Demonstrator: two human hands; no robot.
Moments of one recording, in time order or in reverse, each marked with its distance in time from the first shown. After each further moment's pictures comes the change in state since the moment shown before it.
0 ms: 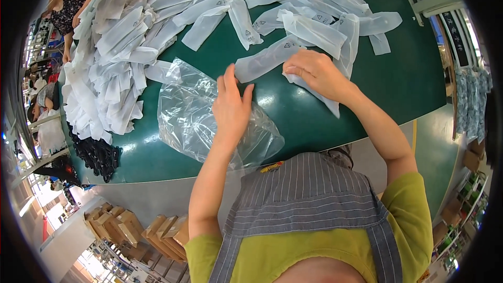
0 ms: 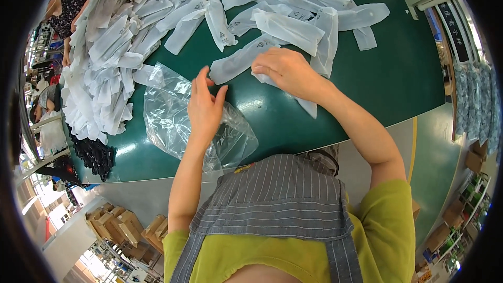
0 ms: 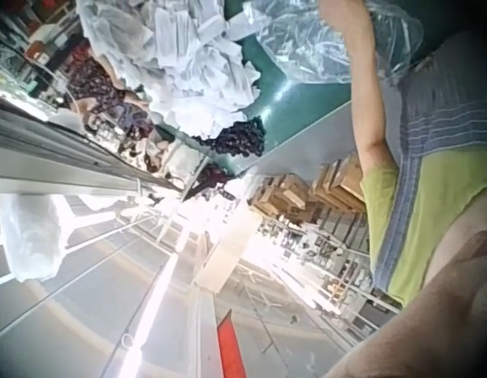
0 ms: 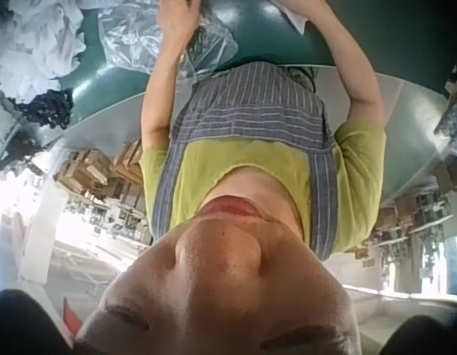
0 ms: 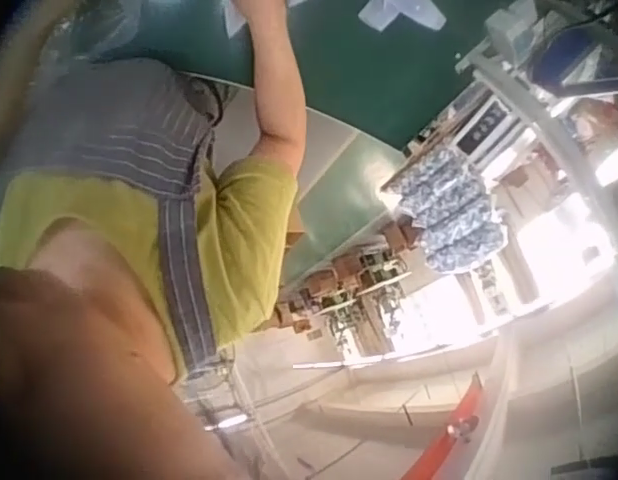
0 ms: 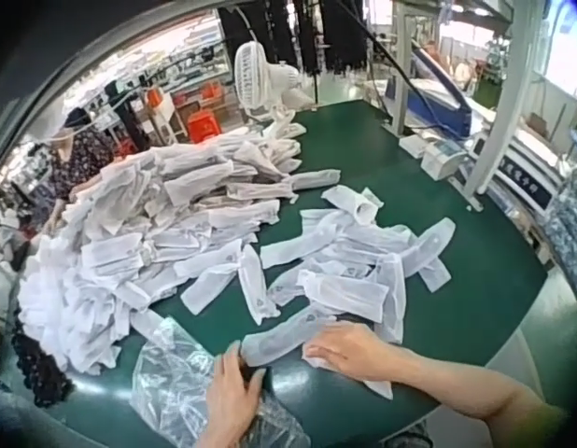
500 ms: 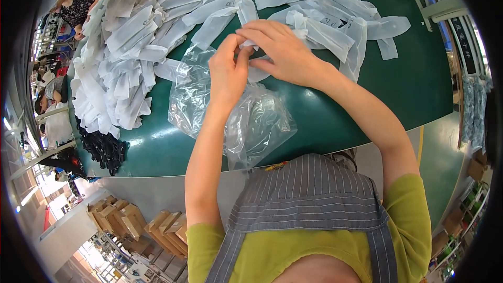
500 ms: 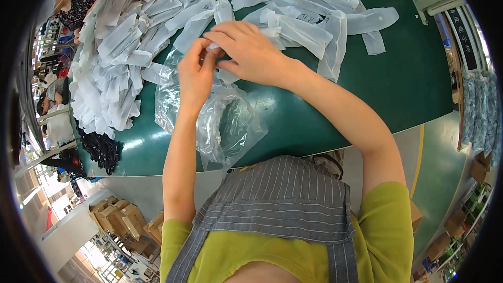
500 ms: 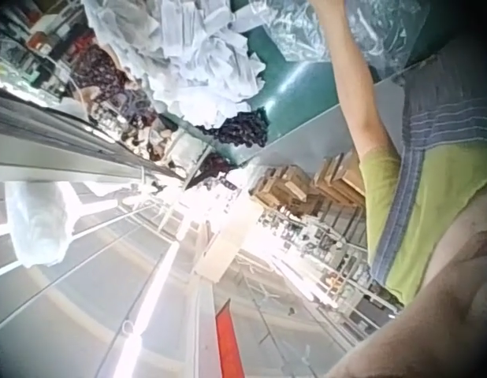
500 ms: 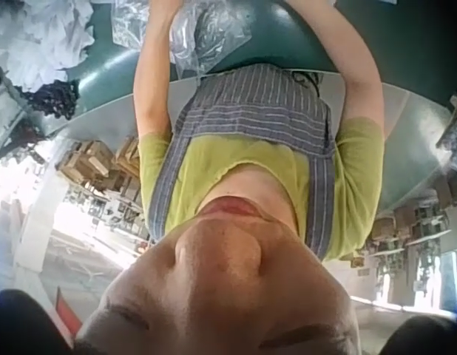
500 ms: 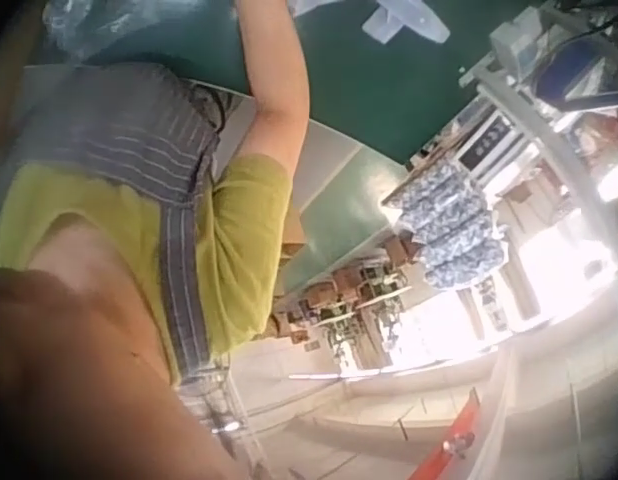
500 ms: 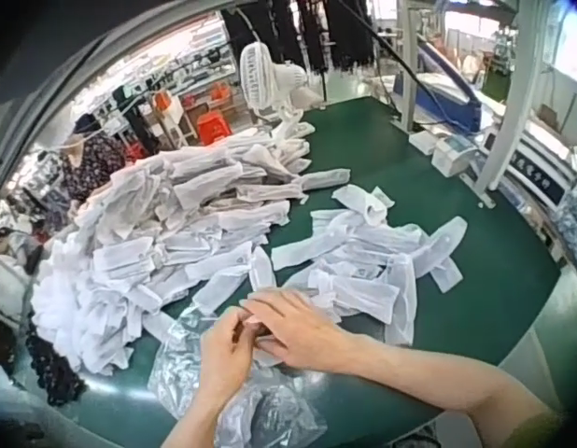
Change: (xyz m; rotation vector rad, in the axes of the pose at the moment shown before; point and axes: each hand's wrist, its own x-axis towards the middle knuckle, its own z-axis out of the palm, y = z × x) left_hand 0.068 0.028 -0.025 -0.255 0.059 0.172; right_hand 0.070 -0.007 0.038 -0.137 0.180 -0.241
